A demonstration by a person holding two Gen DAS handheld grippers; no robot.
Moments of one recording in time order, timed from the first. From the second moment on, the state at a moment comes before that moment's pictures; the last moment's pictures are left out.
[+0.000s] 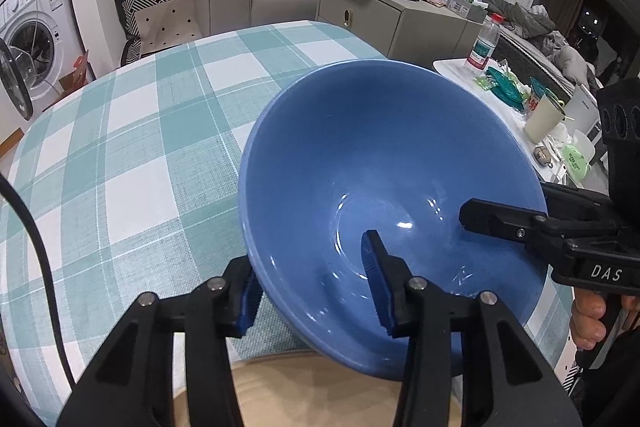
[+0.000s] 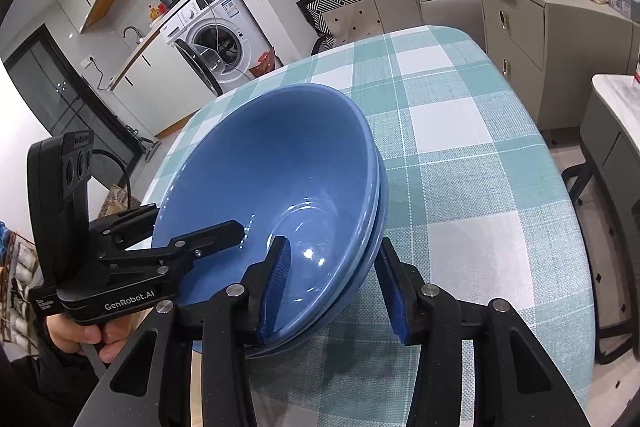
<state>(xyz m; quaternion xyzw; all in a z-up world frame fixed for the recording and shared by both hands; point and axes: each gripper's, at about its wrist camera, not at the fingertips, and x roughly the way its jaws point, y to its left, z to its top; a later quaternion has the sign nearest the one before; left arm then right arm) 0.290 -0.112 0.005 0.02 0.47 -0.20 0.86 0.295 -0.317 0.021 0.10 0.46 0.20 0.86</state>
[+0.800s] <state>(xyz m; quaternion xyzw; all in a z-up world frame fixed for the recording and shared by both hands) 0.286 -0.114 0.008 0.02 0.48 -0.19 0.86 0.295 -0.312 0.022 0.11 0.49 0.16 0.85</state>
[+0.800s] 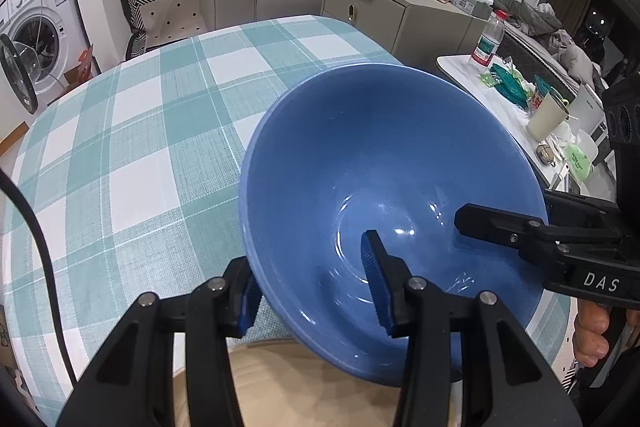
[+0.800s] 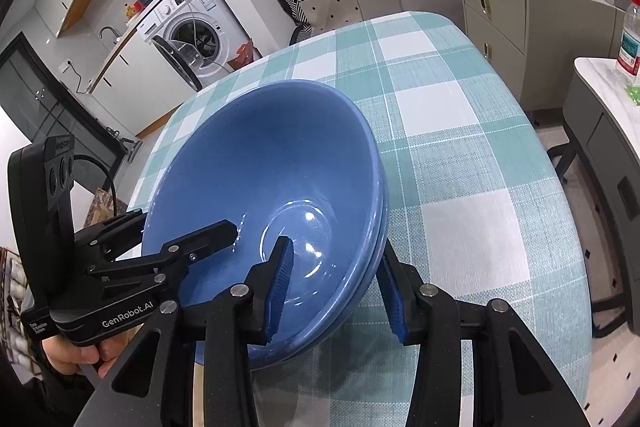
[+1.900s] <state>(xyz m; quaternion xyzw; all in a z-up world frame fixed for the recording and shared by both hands) 0.260 -0.103 0.061 0.03 0.46 -0.17 0.87 0.276 -0.294 0.075 0.08 0.48 0.16 0.86</state>
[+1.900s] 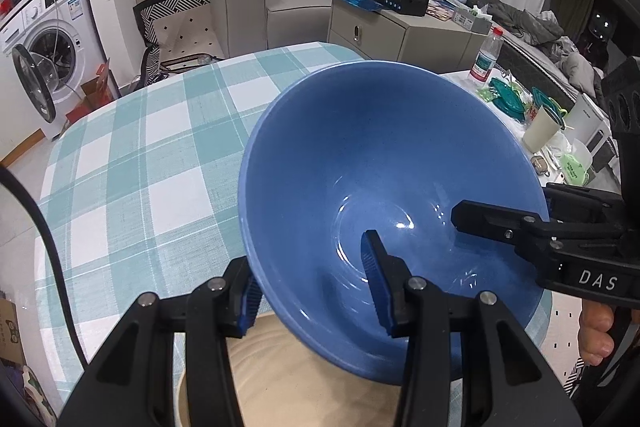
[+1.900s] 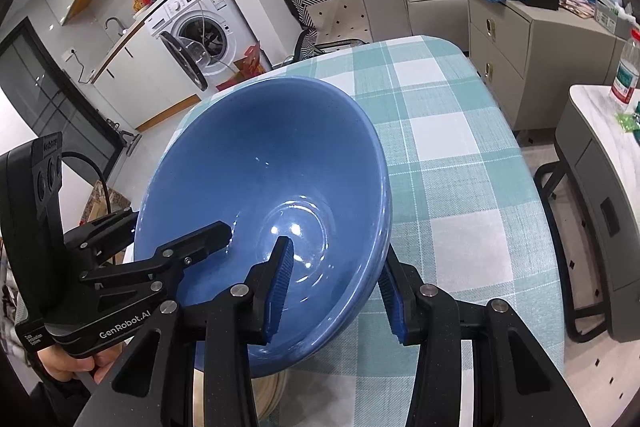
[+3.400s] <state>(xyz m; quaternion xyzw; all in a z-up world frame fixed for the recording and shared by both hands) 0.174 -0.028 0.065 0.00 0.47 -0.09 0.88 0.219 -0.206 0.073 0.02 0.53 0.25 0.81</state>
